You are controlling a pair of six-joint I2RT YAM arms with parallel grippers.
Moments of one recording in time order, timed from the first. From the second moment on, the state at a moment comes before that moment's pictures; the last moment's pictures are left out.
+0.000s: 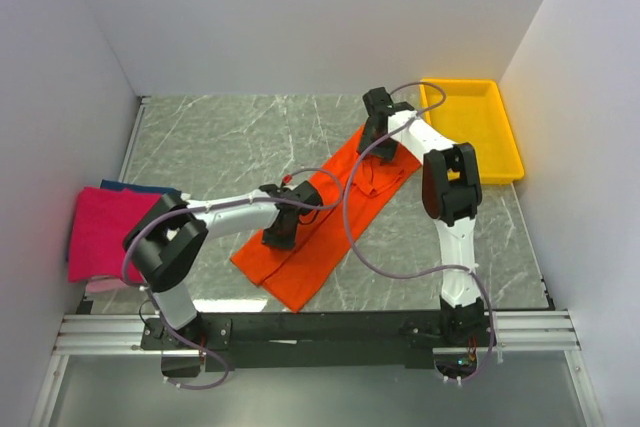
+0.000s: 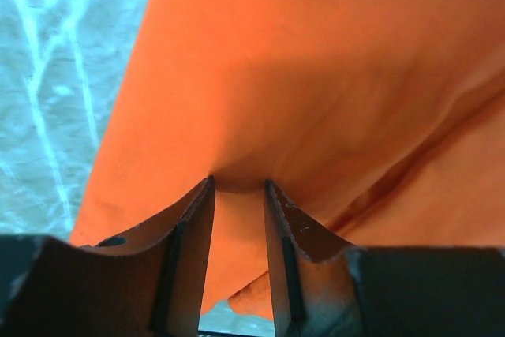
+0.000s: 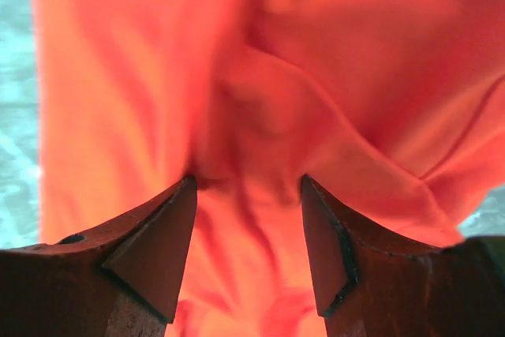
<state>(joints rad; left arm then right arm) -0.84 1.74 1.07 -0.77 -0.31 -0.65 0.30 2.25 1.85 -0.79 0.16 0.64</state>
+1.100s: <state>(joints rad) -0.95 1.50 1.00 -0.49 0.09 -1.17 0.49 2.50 2.29 -0.84 0.02 0.37</state>
